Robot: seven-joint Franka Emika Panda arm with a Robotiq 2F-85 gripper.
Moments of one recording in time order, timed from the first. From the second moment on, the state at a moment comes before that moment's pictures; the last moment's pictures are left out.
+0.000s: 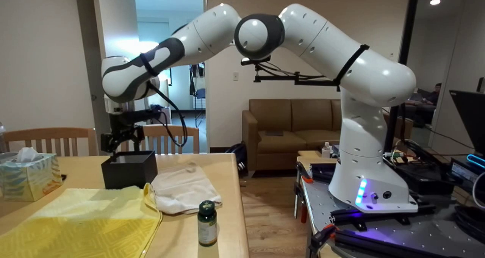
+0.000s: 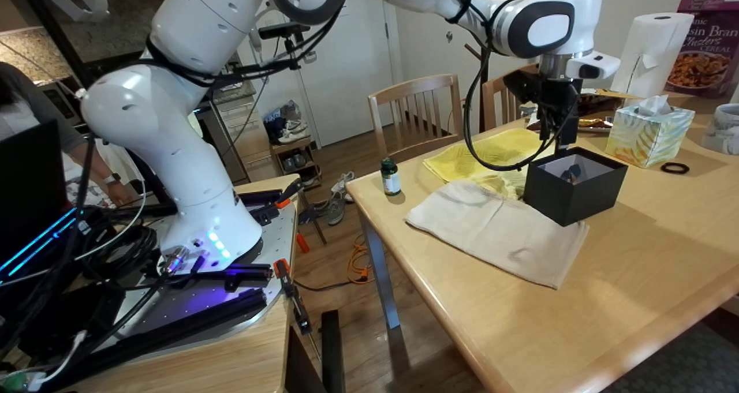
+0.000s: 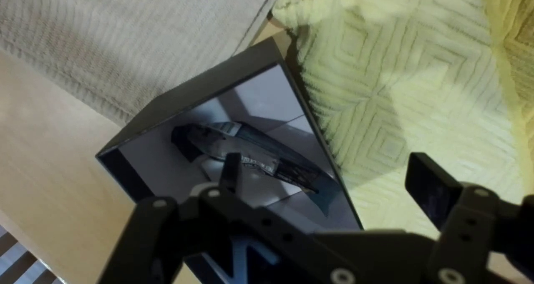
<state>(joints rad) 0.02 0.96 -0.06 -1.15 0.05 2.13 0.26</state>
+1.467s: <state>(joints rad) -0.04 1.06 0.00 -1.01 0.09 1.79 -0.06</state>
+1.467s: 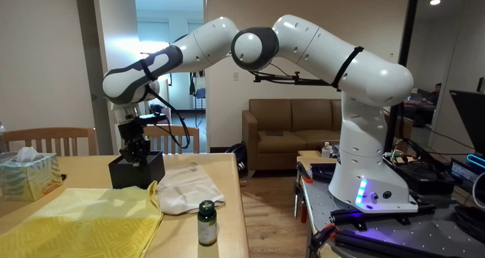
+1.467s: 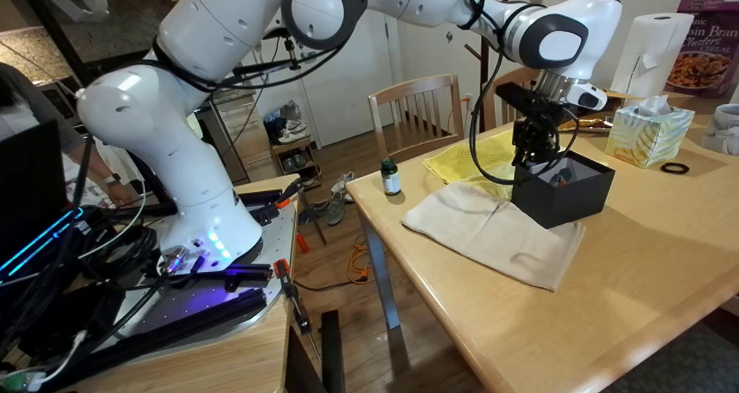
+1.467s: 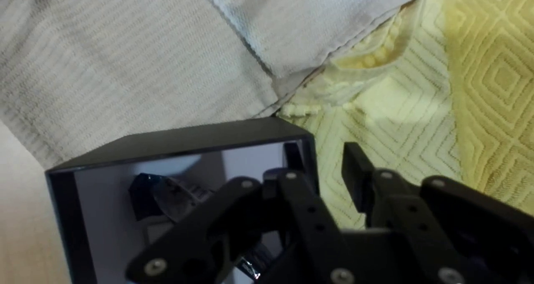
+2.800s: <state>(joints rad) -0.10 1.02 0.02 -0.93 0.23 1.80 0.07</state>
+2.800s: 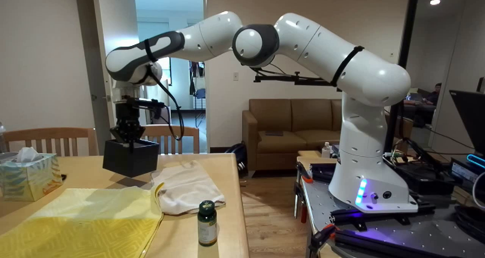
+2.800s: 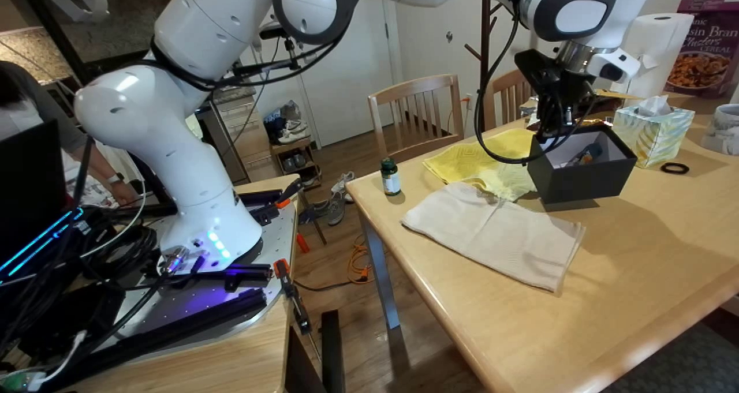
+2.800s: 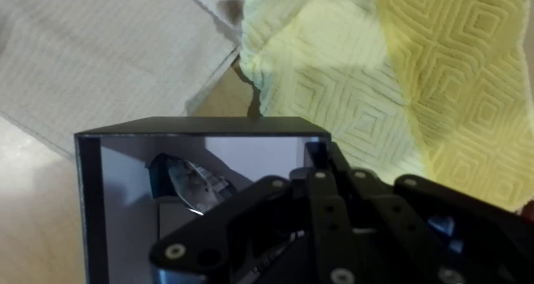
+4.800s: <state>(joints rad) -0.05 1.21 -0.09 -0.81 0.31 2.09 1.16</state>
